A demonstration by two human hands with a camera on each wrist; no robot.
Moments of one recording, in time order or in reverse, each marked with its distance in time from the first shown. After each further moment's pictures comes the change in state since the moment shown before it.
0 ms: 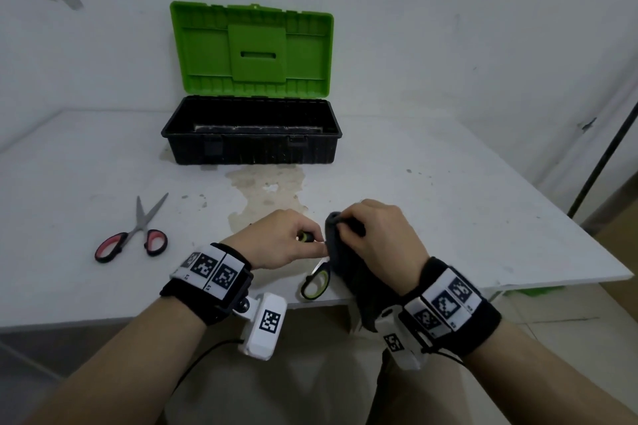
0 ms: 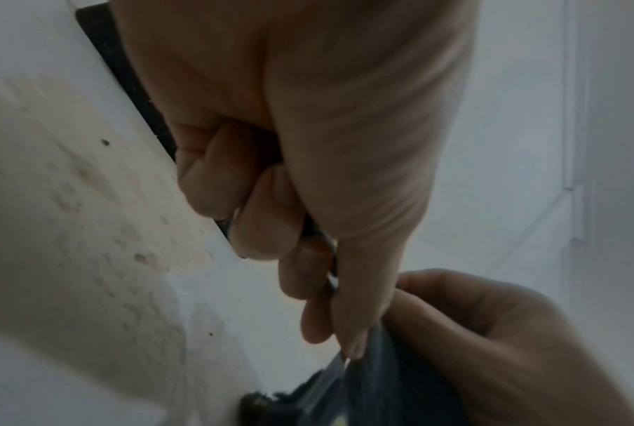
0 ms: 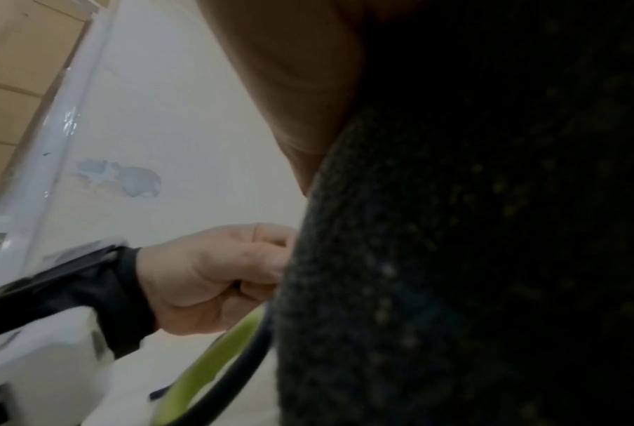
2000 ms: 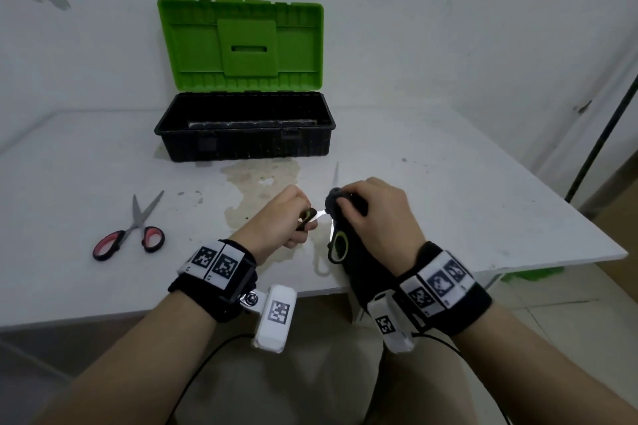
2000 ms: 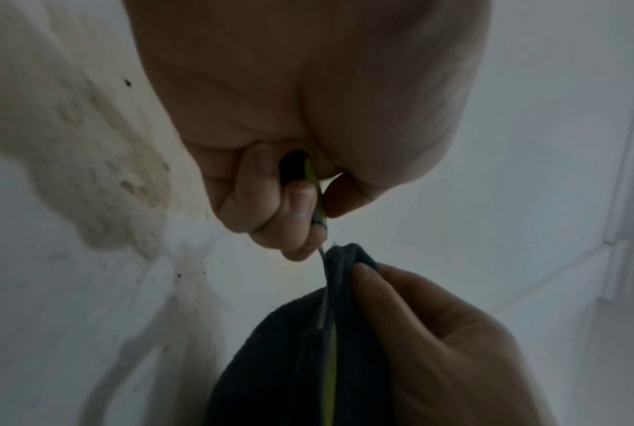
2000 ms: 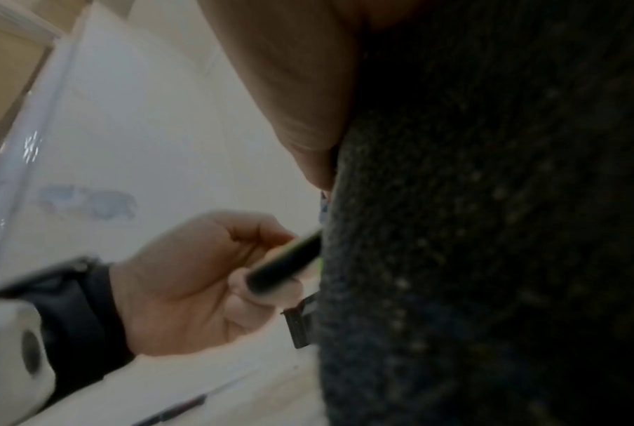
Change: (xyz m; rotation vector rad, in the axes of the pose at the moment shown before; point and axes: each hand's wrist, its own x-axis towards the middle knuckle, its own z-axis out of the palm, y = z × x) left_hand 0.003 0.027 0.012 -0.647 0.240 -0.304; right_hand 0.000 0.000 -0.003 0.095 0.160 0.089
